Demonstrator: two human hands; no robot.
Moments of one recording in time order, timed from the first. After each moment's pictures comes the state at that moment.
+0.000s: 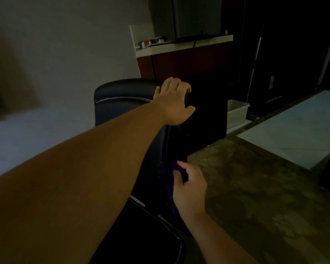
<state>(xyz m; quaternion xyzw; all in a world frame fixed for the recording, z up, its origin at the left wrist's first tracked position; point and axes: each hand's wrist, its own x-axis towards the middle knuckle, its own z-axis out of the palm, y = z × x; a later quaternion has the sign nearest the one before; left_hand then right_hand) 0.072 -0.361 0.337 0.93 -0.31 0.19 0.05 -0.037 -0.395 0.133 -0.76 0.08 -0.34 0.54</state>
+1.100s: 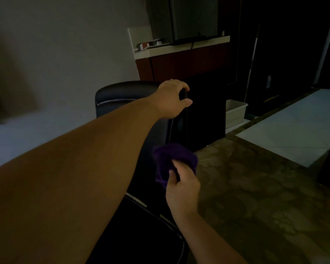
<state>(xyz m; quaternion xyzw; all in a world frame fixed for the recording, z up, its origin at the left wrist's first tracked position) 0.072 -0.353 0.358 0.93 -0.33 0.13 0.13 -0.044 -0.373 0.146 -0.76 0.06 -0.39 0.52</state>
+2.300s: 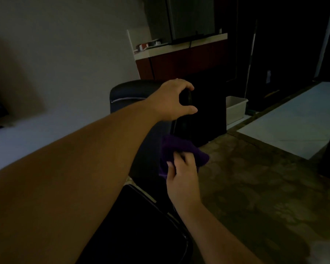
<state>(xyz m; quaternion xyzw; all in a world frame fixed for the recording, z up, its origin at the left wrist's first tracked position) 0.024 -0.339 0.357 0.91 -0.37 0.12 0.13 -0.080 -0.369 0.166 -0.84 0.03 -0.37 0.40</state>
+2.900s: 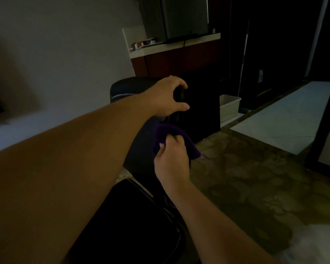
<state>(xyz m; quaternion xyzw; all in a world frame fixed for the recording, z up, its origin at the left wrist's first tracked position) -0.007 -0.342 0.362 0.92 -0.36 0.09 0.14 -0.097 -0.365 0.210 -0.83 0.06 -0.35 0.43</state>
